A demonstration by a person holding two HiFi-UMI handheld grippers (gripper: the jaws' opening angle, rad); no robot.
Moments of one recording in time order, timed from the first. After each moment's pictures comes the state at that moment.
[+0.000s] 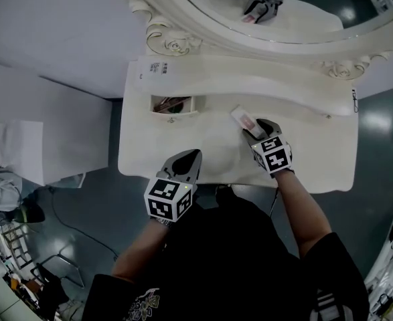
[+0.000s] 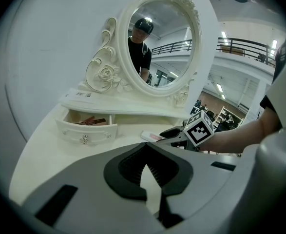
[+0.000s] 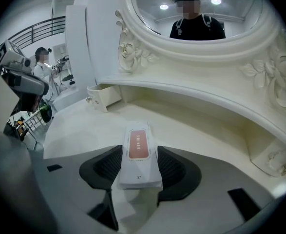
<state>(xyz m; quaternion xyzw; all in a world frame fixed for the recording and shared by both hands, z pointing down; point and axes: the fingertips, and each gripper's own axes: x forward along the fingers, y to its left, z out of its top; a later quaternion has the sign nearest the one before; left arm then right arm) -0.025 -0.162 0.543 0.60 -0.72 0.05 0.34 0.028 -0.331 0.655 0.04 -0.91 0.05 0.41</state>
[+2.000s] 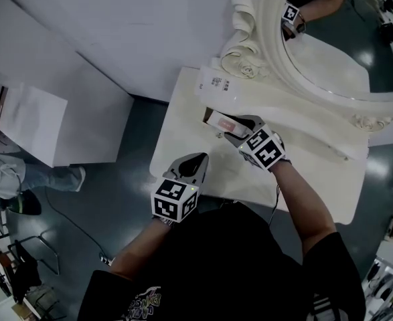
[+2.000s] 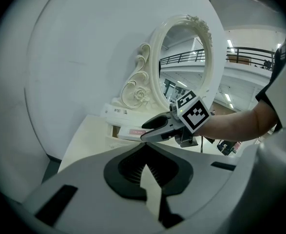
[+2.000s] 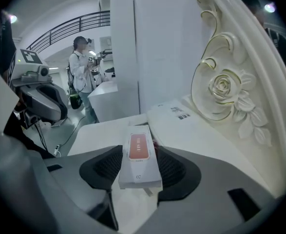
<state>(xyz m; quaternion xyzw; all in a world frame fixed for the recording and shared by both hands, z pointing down) -0.135 -0.079 0.513 0.56 -0.76 0.01 0.32 -0.172 -0.184 0.572 -0.20 -0.89 -0.07 0.40</state>
